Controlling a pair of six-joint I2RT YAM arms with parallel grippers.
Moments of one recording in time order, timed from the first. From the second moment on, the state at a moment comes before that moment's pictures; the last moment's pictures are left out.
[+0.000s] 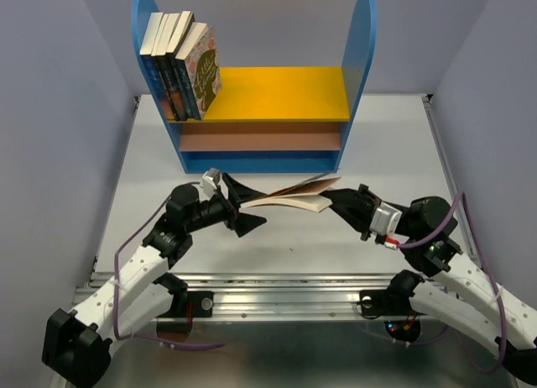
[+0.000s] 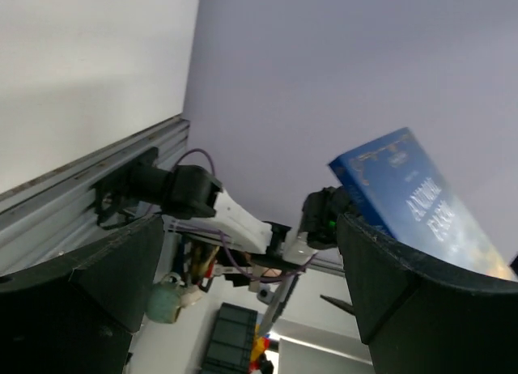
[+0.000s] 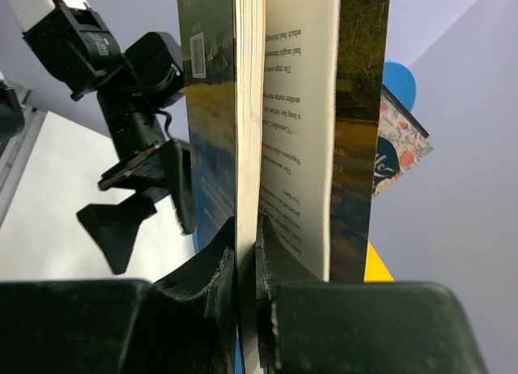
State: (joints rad) left arm -0.52 0.80 0.45 0.10 0.58 -1.57; right arm 0.75 0.63 0.65 0.39 -0.60 -0.52
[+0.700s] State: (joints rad) left arm -0.51 0.71 0.54 0.06 0.49 -1.80; right arm 0.75 0.77 0.65 0.35 -0.78 -0.55
